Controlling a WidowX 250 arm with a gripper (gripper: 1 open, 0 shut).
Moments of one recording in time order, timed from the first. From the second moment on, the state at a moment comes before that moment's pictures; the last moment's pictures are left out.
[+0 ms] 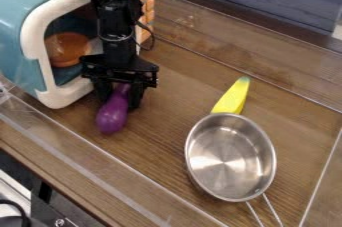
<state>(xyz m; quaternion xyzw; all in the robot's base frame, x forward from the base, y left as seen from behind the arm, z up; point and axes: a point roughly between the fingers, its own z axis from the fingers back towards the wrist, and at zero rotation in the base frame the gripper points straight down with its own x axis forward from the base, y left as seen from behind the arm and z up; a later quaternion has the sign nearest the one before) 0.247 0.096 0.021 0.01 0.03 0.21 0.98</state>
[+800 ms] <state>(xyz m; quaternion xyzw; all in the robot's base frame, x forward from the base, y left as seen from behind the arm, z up) 0.264 0.060 0.056 0.04 0.02 0.13 0.99</state>
